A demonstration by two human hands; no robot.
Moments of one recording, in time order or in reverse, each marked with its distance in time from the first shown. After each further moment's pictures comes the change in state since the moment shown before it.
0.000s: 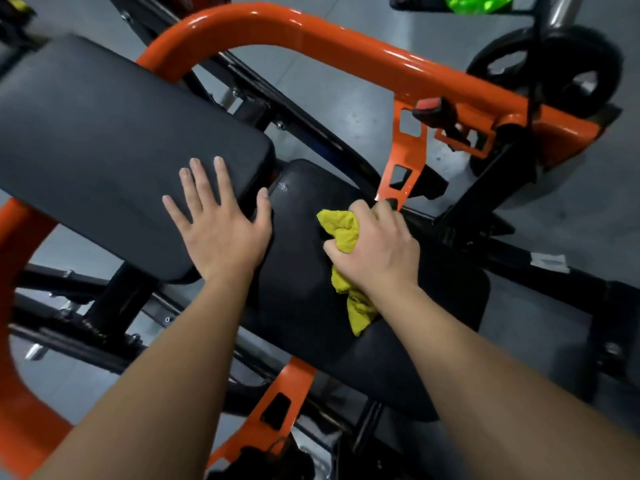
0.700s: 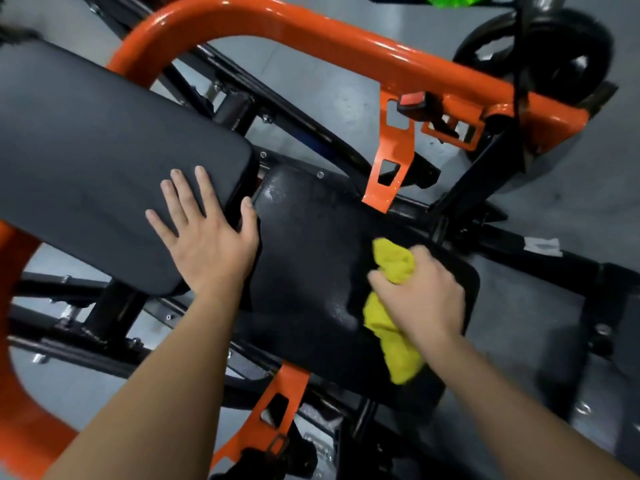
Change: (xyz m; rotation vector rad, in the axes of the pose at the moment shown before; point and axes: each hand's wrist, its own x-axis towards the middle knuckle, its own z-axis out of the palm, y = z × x) left_hand -0.001 0.001 0.000 0.009 0.026 -0.024; right_hand -0.044 0.050 -0.027 0.109 -0.137 0.457
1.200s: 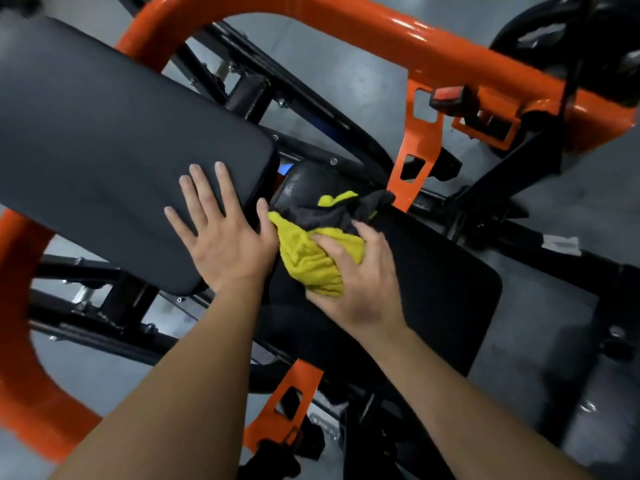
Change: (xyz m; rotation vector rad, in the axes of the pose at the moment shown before) left_hand 0.004 0.001 0.002 0.013 -0.009 0.016; right_hand -0.006 -0.058 0.062 0.125 0.188 -0.712
